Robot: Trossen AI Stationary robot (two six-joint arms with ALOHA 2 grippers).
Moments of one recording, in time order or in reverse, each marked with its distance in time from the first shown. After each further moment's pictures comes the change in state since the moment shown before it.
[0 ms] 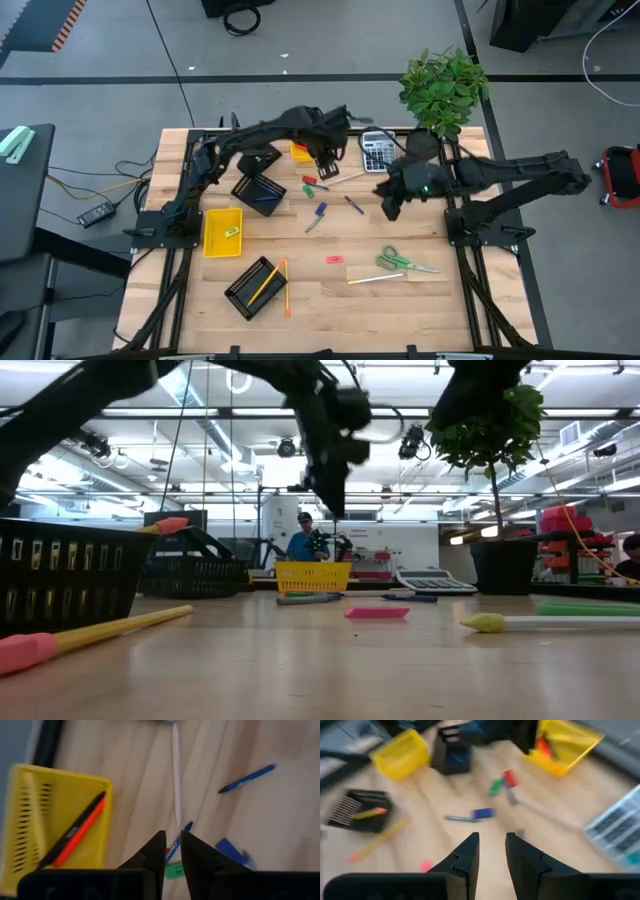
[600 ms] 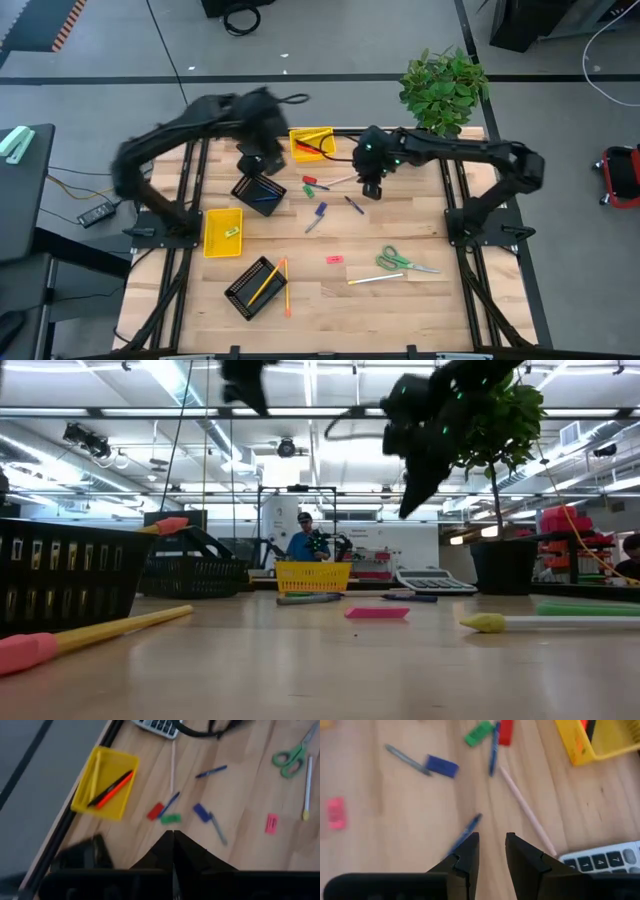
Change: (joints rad) left arm -0.002 -0.672 -0.388 -0.055 -0.042 -0.107; right arm -0.465 0.433 0.094 0.020 -0.472 -0.742
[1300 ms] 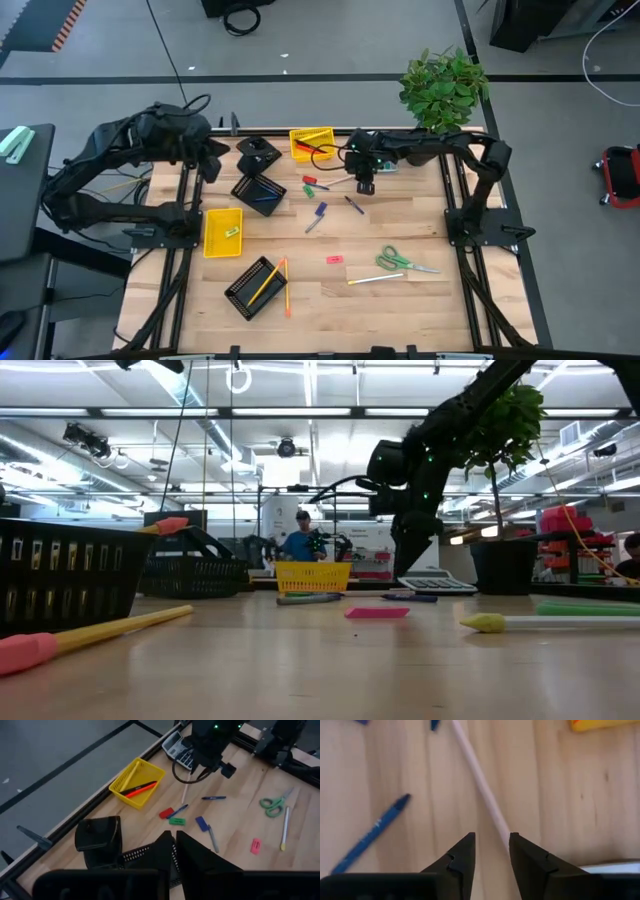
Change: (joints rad) left arm 0.002 -0.584 -0.332 0.044 -0.106 -0.235; right arm -0.105 0.270 0.001 0.133 0.080 -0.232
